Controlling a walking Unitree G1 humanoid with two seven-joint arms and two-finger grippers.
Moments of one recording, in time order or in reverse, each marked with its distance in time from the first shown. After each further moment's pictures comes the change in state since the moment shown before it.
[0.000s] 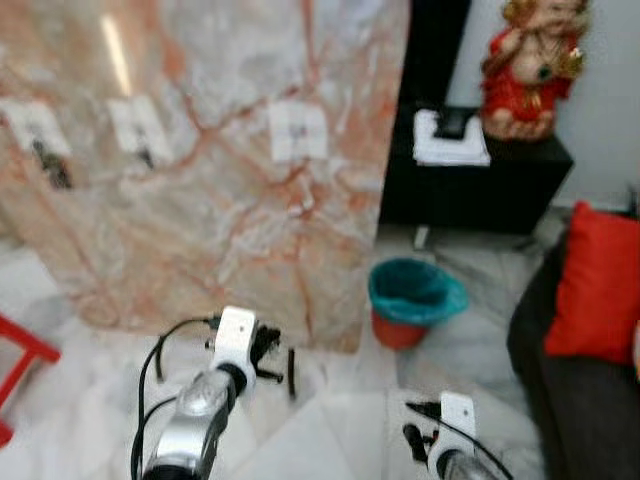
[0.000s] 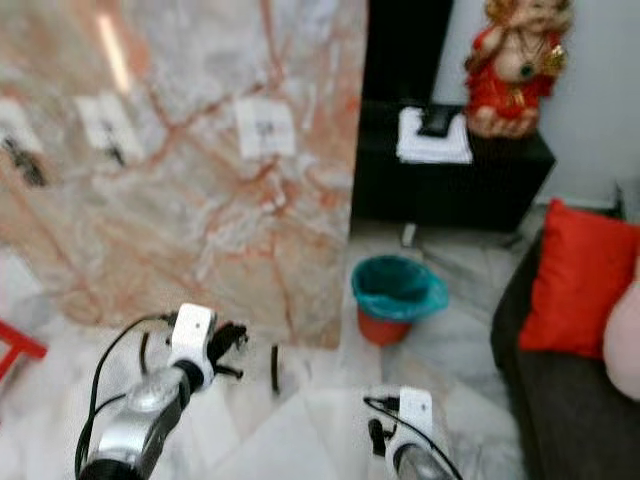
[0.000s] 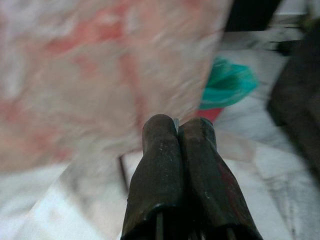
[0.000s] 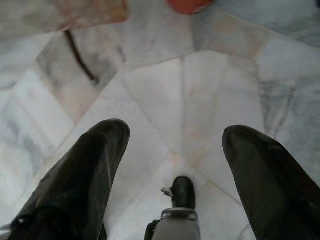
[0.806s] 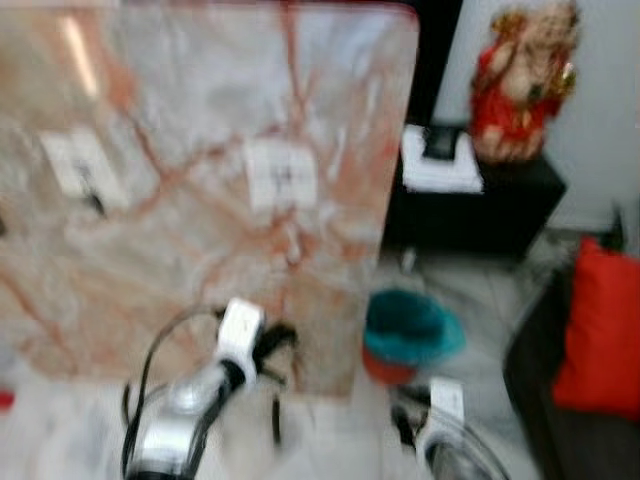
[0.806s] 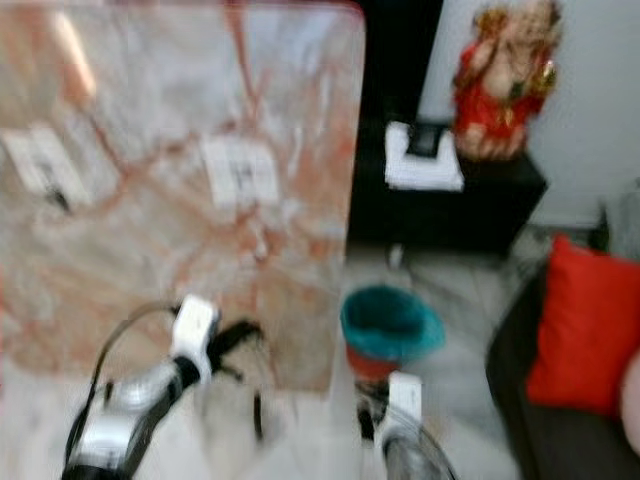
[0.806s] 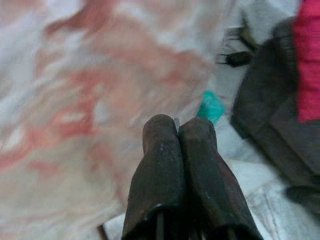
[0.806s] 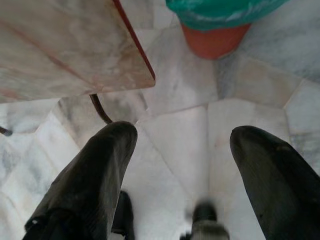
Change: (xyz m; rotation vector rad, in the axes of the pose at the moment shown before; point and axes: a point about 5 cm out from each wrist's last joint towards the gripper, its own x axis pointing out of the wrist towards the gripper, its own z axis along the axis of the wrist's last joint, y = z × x) left arm -0.011 -0.017 0.024 0.050 -0.053 -0.286; right arm 0.002 0.011 0.008 0.012 -0.037 0.029
